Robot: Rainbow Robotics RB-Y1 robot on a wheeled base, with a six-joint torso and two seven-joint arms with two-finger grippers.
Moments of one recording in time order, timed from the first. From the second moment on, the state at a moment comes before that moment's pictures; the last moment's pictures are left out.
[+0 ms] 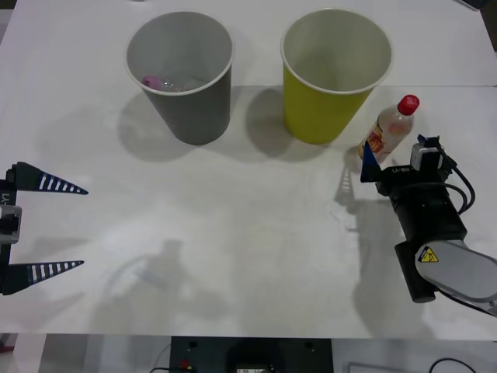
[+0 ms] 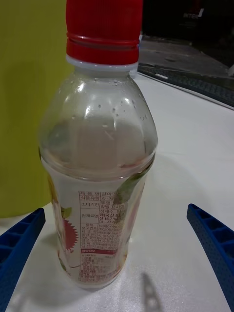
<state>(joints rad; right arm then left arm) -0.38 -0.86 0.95 -1.45 1.29 0.78 -0.66 0.26 1.13 0.26 -2.01 -1.31 -1.13 -0.09</state>
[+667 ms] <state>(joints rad) -0.47 -0.78 0.95 -1.32 1.29 0.75 -0.67 0.26 1.13 0.26 -2.01 -1.31 -1.13 -0.09</state>
